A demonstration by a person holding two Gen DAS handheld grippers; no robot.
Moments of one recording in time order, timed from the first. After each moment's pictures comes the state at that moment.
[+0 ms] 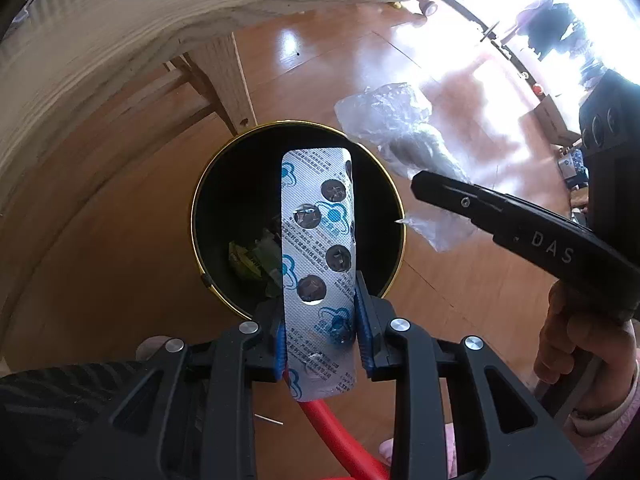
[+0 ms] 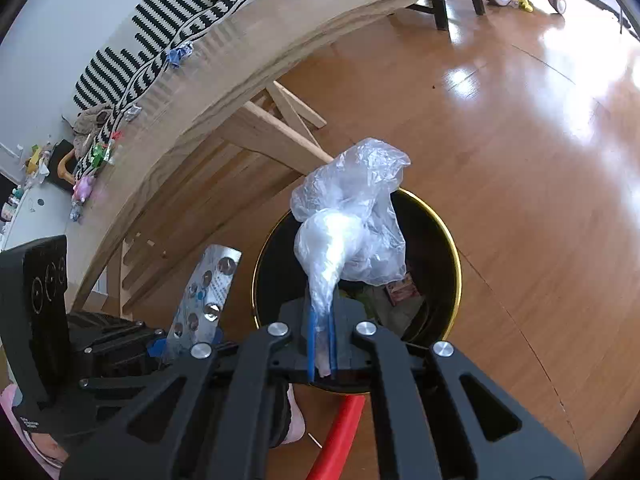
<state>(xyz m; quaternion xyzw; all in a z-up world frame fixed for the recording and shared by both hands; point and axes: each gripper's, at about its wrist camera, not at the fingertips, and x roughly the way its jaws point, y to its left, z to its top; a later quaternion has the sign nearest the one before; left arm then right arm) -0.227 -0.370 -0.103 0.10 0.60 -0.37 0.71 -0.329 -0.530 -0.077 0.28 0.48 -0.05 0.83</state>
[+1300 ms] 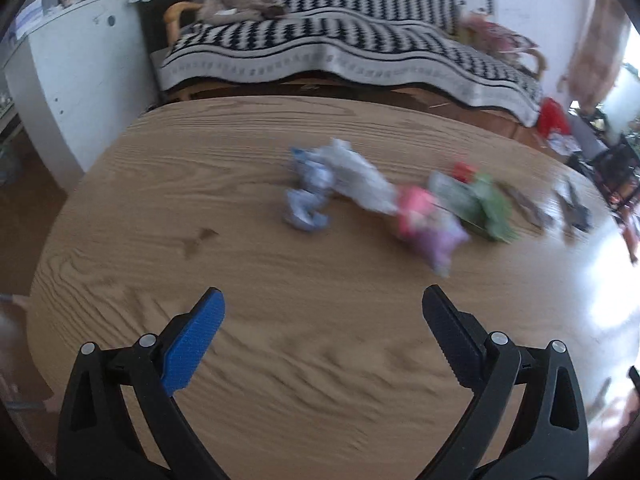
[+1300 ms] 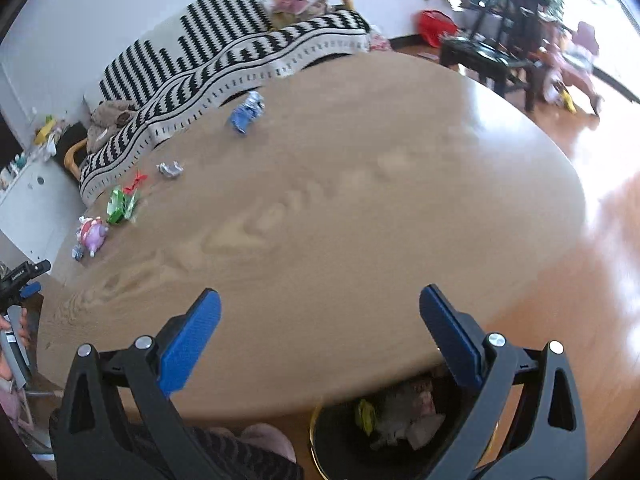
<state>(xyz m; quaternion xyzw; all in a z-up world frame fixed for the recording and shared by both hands) 0.002 0.037 0.048 -0.05 0.46 0.08 0.88 -0.127 -0.463 0.018 0.16 0.42 -0.02 0.89</state>
